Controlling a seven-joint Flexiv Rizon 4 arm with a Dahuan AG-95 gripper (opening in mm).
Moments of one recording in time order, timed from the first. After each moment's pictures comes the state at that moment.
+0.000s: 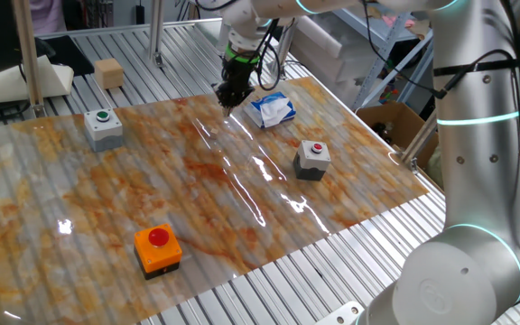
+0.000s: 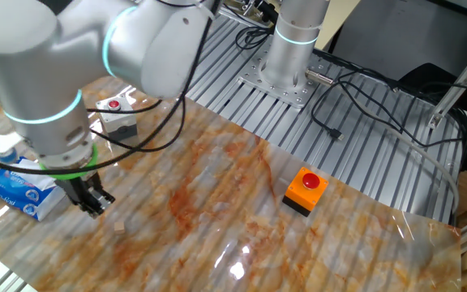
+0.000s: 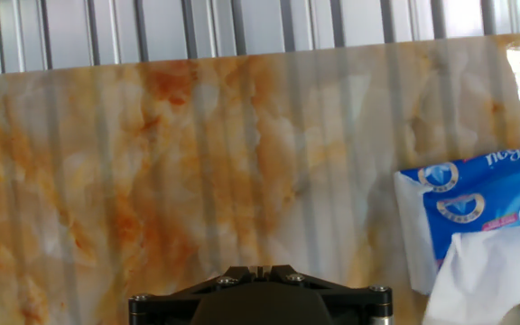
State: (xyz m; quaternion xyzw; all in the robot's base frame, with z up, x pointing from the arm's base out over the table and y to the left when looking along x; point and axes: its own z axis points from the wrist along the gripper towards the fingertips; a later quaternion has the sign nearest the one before) arm 0.714 -0.121 0.051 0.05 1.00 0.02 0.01
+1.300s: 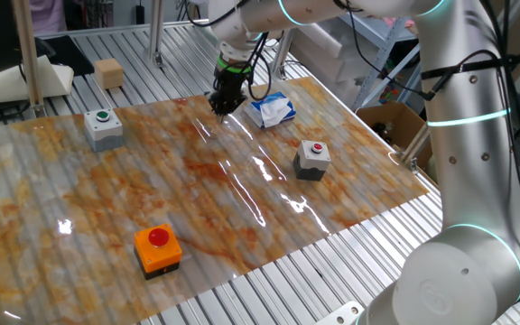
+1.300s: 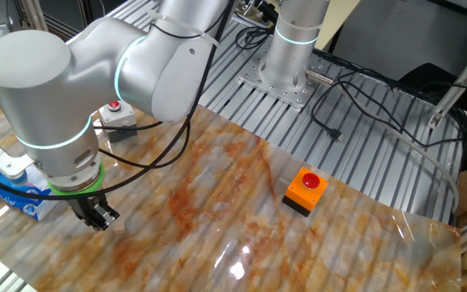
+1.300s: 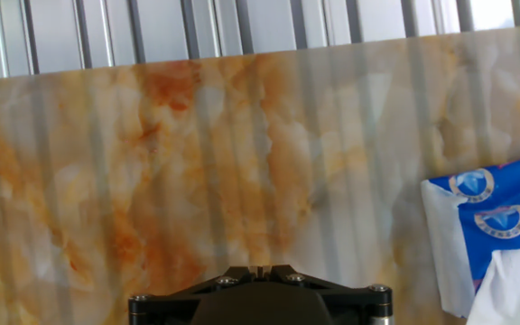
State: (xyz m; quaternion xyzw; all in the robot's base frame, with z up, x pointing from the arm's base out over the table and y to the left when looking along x) arm 0.720 -0.112 0.023 0.05 1.00 0.02 0.01
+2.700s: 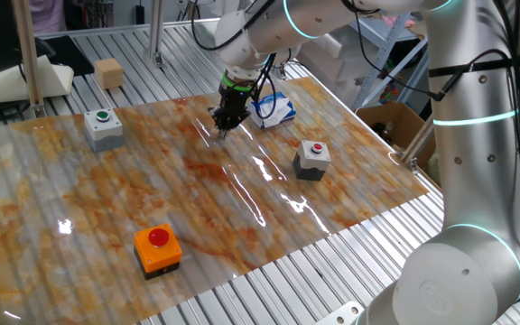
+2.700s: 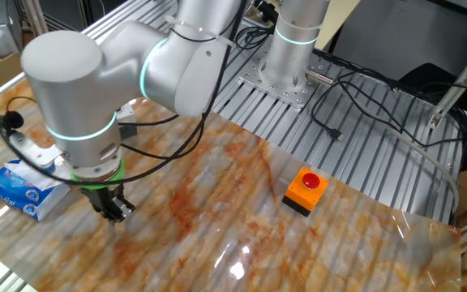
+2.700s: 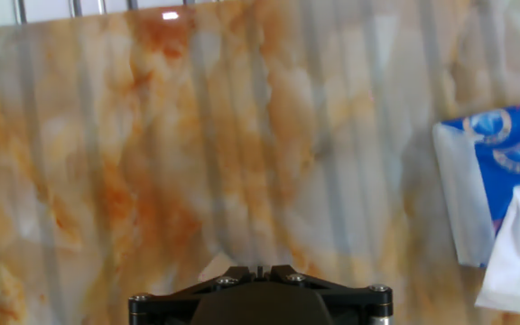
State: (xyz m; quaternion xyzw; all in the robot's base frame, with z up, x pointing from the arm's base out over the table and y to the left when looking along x) arm 0.686 -0.105 0.002 0.07 1.00 0.02 0.02
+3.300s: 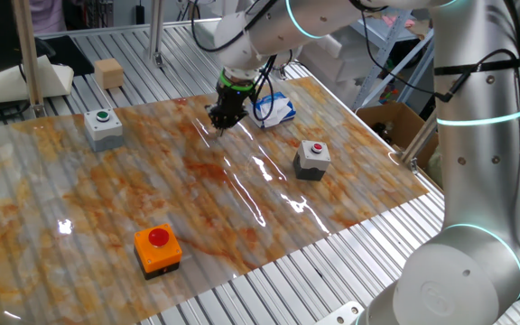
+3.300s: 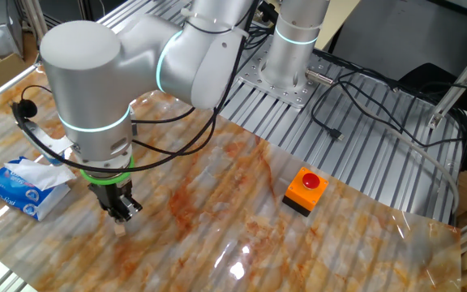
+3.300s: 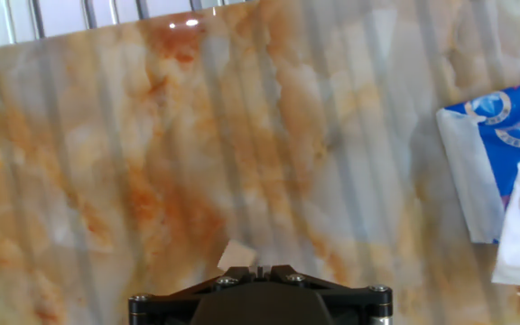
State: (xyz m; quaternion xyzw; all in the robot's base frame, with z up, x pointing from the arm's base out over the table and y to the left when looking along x) arm 0.690 -0.088 0.021 0.09 1.00 0.02 0.03
